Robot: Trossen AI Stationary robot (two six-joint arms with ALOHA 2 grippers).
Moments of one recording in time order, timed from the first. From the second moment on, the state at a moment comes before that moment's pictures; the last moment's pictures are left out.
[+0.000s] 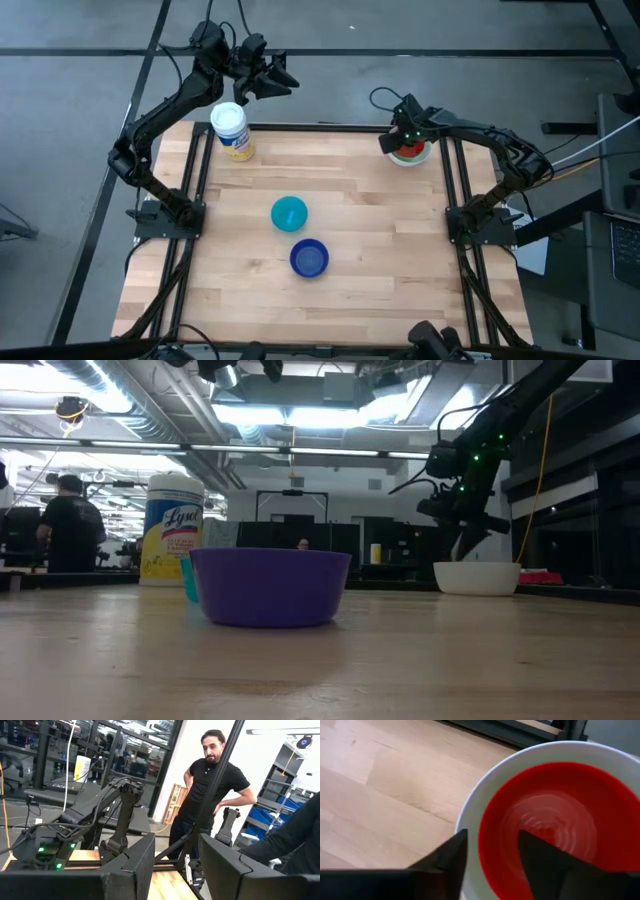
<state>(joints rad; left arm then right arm) 0.88 1.52 1.53 0.33 1.30 -0.62 -0.86 1.57 0.99 -0.59 0.01 0.33</state>
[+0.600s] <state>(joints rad) 0.89 1.53 1.53 0.11 1.32 -0.55 -0.74 1.32 1.06 -0.04 -0.47 0.57</state>
